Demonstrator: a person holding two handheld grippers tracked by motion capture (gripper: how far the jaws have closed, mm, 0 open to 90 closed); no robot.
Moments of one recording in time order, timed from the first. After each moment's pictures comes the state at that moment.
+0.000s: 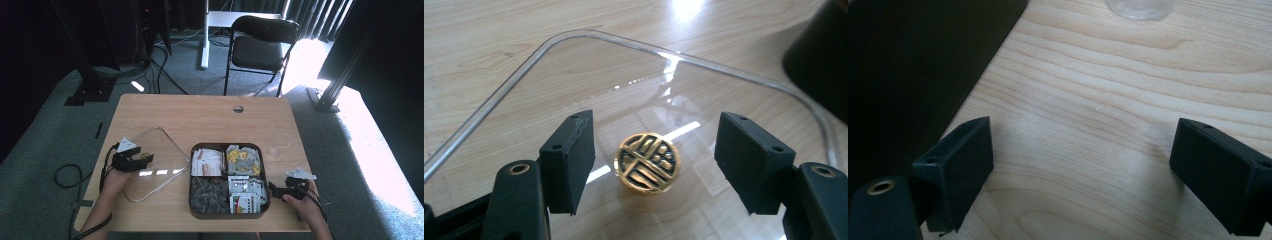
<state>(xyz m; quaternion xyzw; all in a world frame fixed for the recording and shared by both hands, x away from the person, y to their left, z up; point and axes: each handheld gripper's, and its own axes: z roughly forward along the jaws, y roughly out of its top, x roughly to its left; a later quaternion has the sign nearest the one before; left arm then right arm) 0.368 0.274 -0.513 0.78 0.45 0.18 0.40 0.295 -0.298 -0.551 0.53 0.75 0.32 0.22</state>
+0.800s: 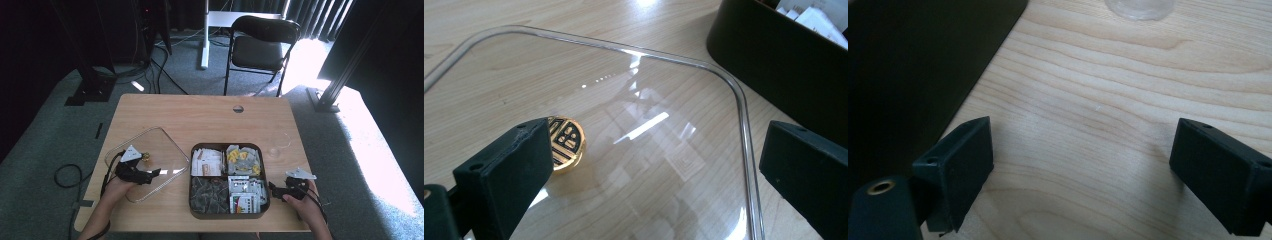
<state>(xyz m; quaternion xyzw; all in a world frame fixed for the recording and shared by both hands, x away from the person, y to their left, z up) 0.339 0.255 -0.512 0.81 0.39 0.16 0.41 0.295 -0.298 -0.551 0.53 0.75 0.32 0.22</state>
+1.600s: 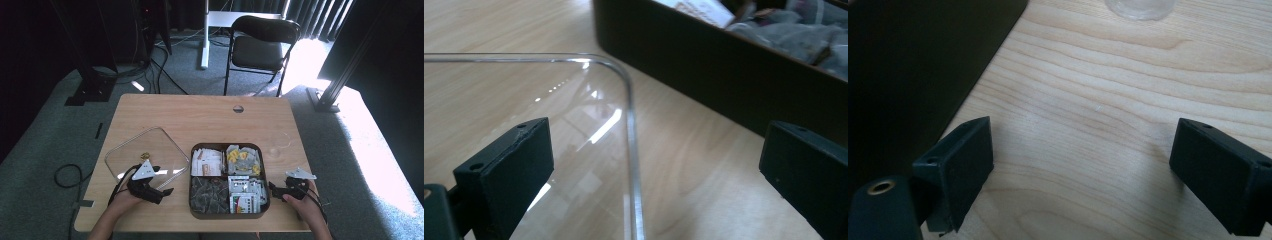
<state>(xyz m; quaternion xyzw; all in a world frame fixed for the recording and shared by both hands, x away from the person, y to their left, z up) 0.300 0.213 -0.518 0.85 0.27 0.12 0.43 0.295 -0.298 -0.551 0.53 0.75 0.32 0.22</state>
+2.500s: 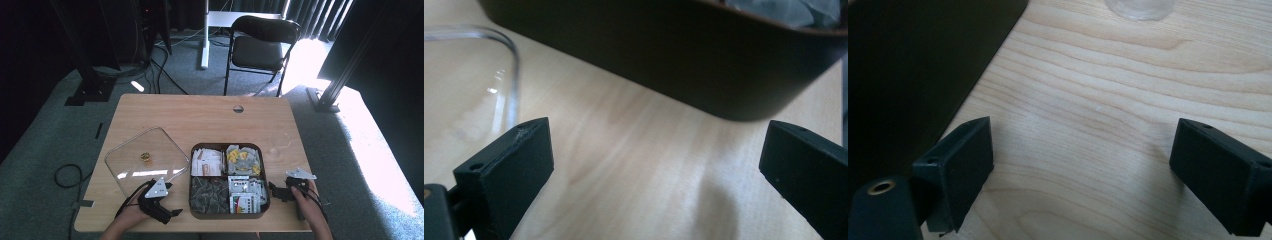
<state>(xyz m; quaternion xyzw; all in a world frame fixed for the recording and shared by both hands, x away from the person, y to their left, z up) 0.266 0.181 -0.542 0.89 0.21 0.08 0.40 0.295 -0.298 -0.551 0.53 0.75 0.32 0.22</state>
